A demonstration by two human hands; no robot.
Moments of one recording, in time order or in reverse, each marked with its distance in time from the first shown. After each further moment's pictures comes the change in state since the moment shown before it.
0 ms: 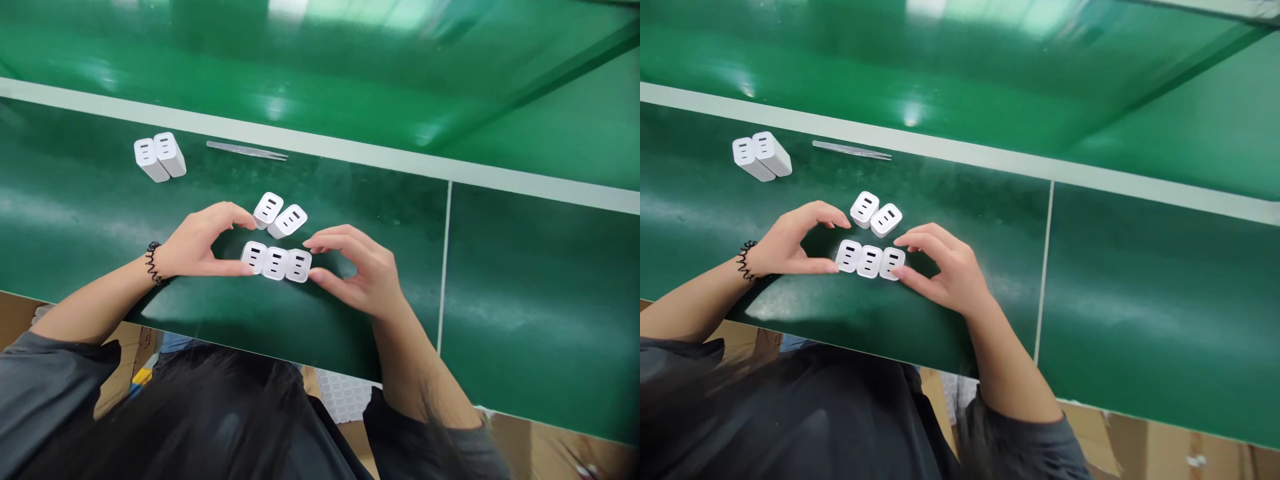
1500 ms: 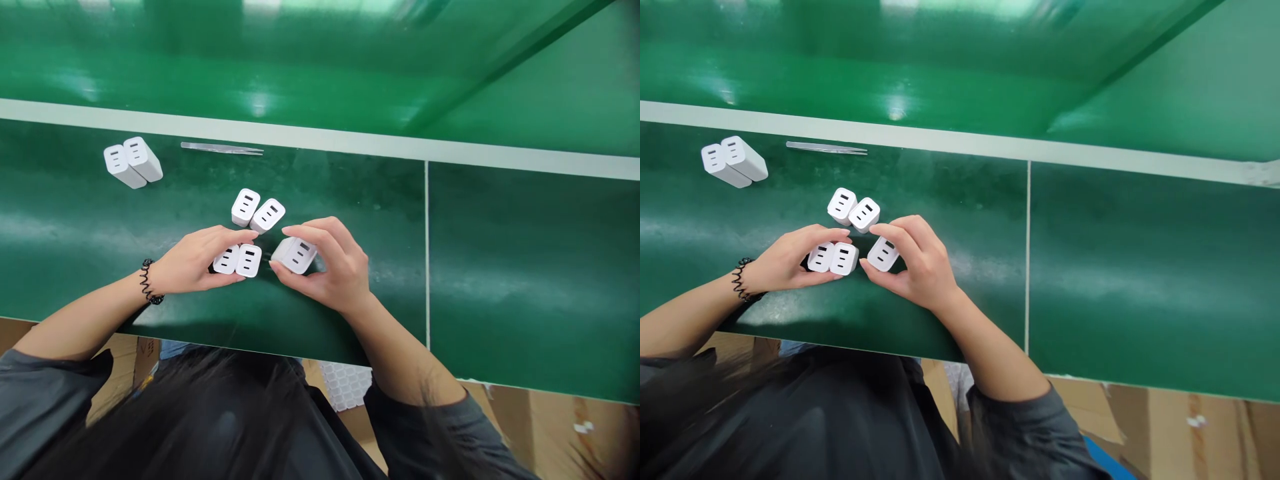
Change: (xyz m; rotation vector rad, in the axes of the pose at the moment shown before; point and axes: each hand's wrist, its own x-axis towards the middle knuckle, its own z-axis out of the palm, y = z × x) left_hand -0.007 0.005 0.021 0.099 -0.174 0.079; right_hand -0.003 -0.013 0.020 -0.263 0.270 -0.048
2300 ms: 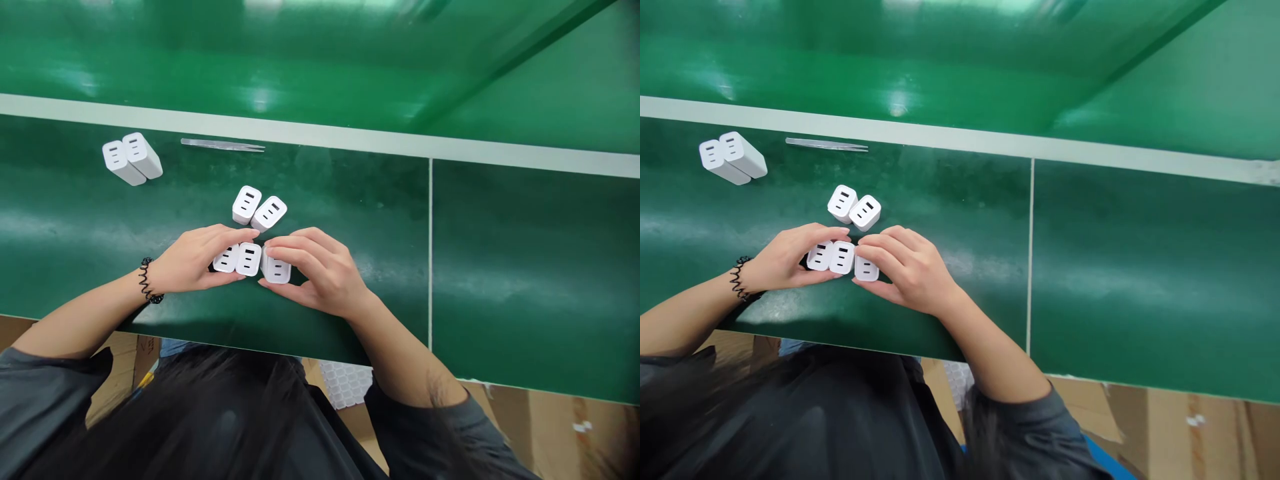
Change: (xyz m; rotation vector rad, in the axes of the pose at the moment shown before) left_hand 0.001 0.002 0.000 0.097 0.043 0.047; right_hand 0.000 0.003 0.001 0.098 -0.181 -0.216
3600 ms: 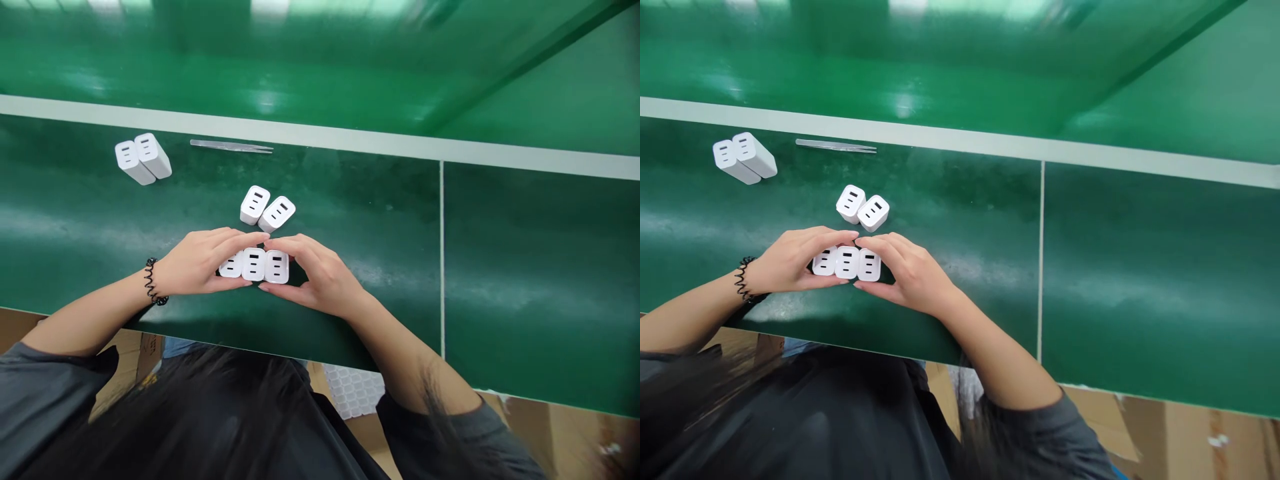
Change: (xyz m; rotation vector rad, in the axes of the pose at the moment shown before) left_hand -0.002 0.003 -0.002 0.084 -0.006 0.034; right_hand -0.007 -0.003 0.014 0.199 -0.084 0.147
